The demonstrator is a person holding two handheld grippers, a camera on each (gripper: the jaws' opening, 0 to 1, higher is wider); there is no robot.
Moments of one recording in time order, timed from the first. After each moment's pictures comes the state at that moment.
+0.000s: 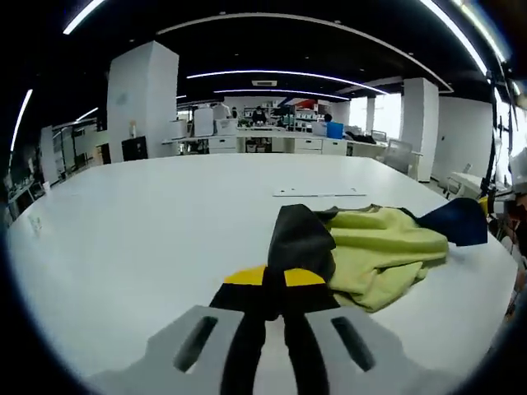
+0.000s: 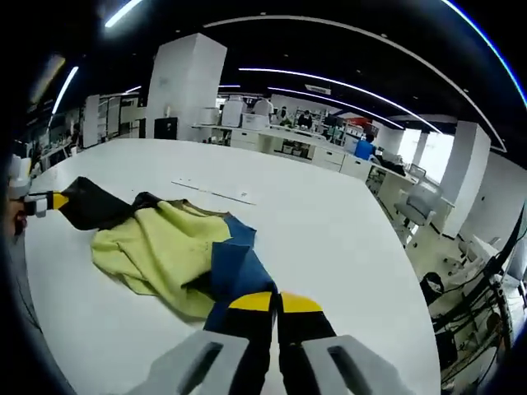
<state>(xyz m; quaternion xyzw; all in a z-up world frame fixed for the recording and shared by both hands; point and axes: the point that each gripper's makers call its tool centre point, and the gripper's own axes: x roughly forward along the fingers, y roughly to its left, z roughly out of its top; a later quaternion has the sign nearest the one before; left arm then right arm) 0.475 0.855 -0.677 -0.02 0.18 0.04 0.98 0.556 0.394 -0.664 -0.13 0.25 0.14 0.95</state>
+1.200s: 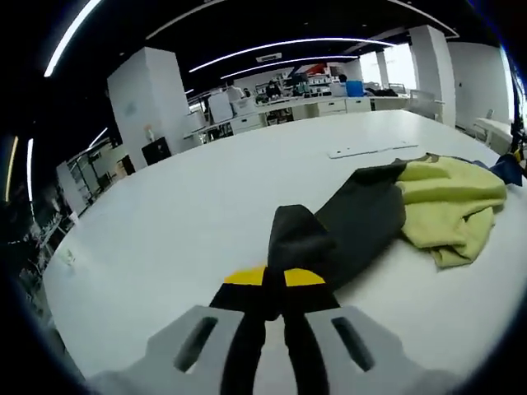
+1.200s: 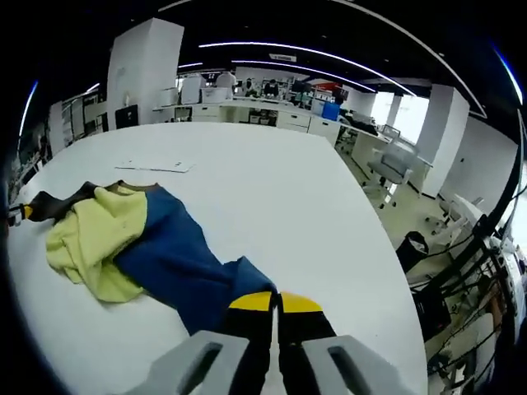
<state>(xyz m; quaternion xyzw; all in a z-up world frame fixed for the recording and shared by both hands) 0.492 0.947 -0.711 0.11 0.27 0.09 0.95 0.594 0.298 -0.710 -0.10 0.34 0.06 0.93</state>
